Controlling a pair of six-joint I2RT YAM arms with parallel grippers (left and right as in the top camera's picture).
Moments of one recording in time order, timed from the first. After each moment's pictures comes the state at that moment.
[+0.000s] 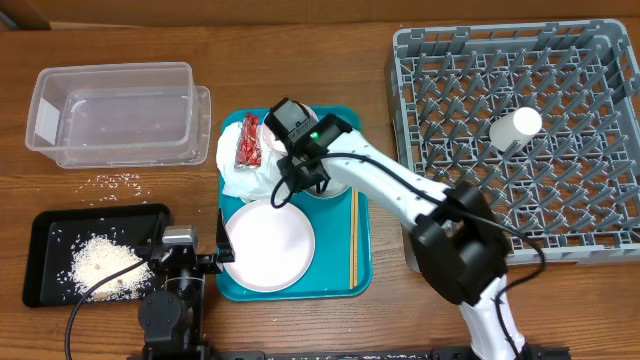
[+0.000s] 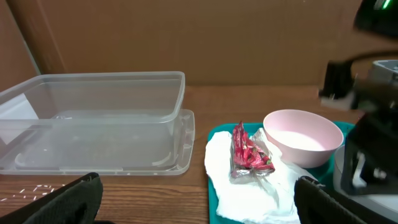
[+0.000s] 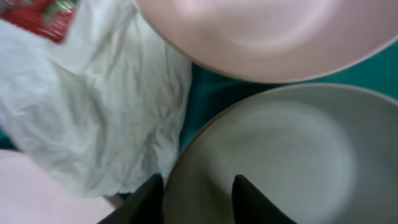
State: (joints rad) left arm 0.06 0.01 0.01 -0.08 0.02 0.01; right arm 0.75 2.20 1.78 -0.90 0.00 0.28
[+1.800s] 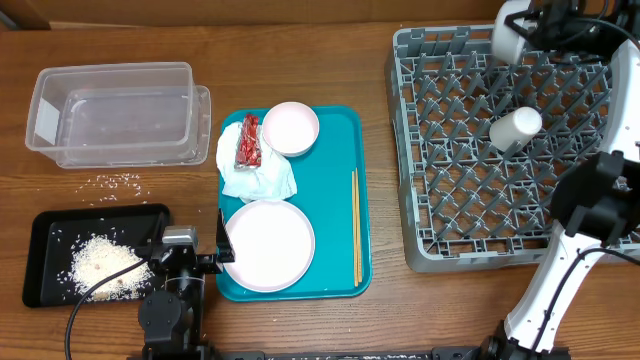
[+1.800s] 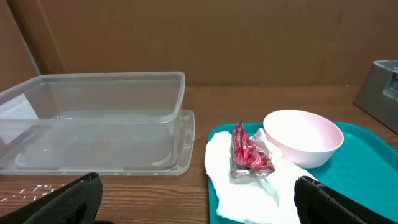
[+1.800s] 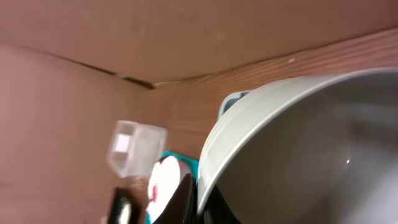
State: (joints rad) left arm 0.06 0.01 0.01 -0.08 0.02 0.01; right arm -0.35 2.44 2.51 -1.10 -1.14 0.04
